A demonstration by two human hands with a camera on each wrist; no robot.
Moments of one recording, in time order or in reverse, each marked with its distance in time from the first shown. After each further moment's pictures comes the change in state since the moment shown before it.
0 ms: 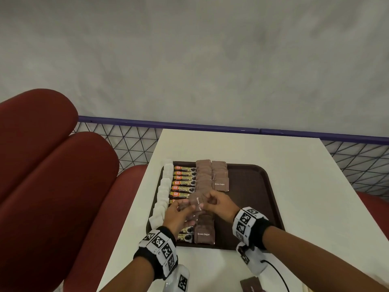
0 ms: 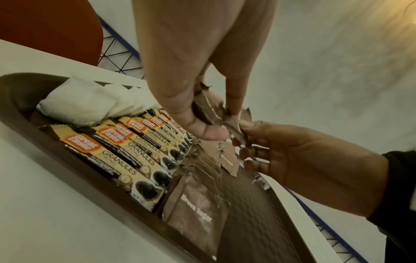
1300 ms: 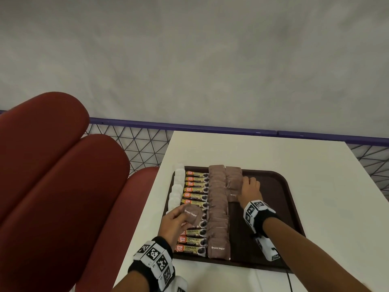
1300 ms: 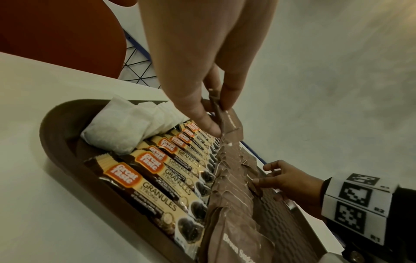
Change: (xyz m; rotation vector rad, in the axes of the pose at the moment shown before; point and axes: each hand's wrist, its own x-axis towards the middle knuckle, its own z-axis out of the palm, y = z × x) left_hand 0.017 0.008 -0.036 -0.084 0.014 0.065; right_hand 0.071 0.036 -0.037 -0.733 0.428 0.279
